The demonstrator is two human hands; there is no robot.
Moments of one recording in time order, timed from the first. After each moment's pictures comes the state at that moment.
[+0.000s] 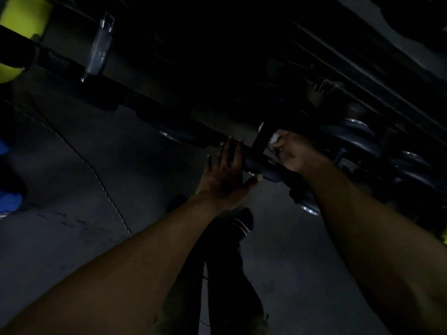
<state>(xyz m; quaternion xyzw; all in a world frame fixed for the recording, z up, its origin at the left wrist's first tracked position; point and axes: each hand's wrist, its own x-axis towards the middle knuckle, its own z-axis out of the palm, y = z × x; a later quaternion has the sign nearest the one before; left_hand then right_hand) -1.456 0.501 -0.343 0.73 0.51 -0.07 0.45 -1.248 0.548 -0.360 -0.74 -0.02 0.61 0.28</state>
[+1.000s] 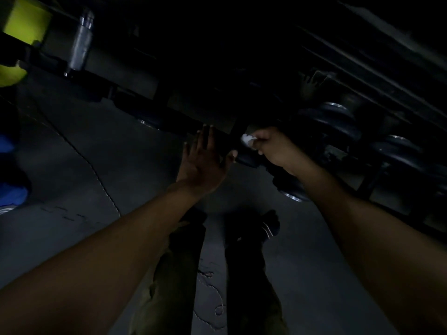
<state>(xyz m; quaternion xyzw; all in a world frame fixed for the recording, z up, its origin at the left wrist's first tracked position) -1.435 0.486 -0.339 0.71 0.60 -0.03 0.37 -1.235 0.502 -0.325 -0.71 -0.41 0.56 0.13</state>
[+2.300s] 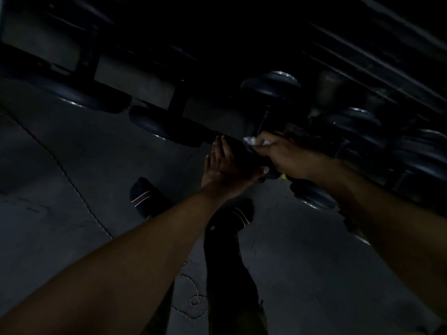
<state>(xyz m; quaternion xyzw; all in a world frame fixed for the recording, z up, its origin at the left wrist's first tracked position) -1.238 0.396 -0.347 0.62 0.61 -0.10 0.49 -1.051 0.410 -0.327 -0.51 -0.79 0.28 -0.17</state>
